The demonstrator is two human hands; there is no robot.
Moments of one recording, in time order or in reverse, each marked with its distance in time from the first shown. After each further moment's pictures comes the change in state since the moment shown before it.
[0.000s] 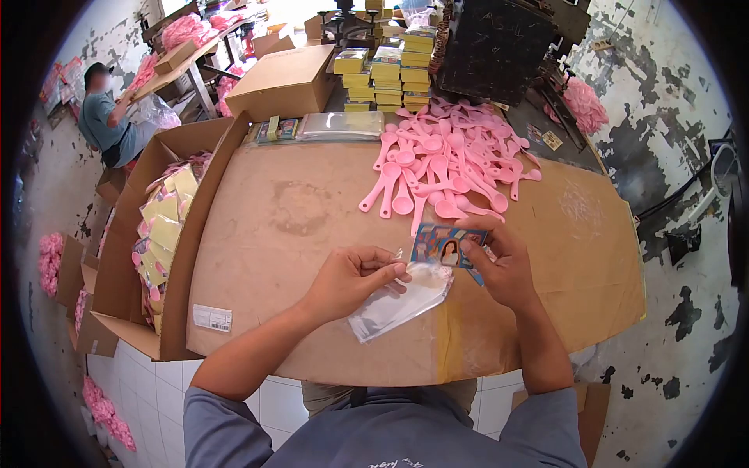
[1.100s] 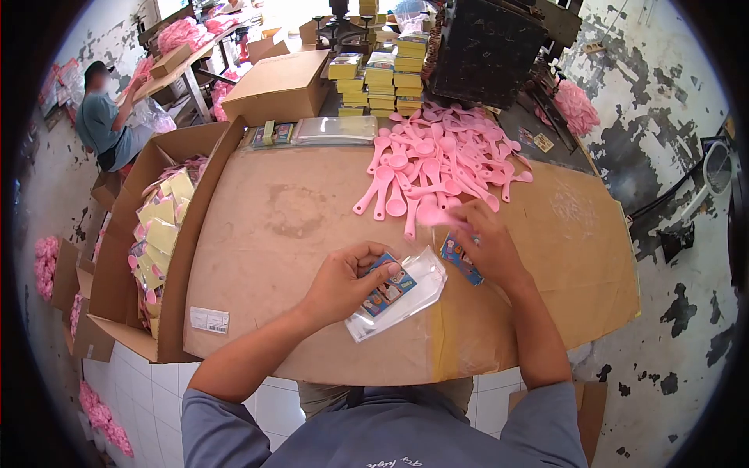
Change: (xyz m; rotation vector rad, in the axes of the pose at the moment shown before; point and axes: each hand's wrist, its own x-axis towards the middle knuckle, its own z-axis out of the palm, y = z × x) left_hand -0.004 0.004 0.008 0.042 0.070 0.056; right_hand 0.023 0.024 -0.014 -0.538 -0.017 -0.119
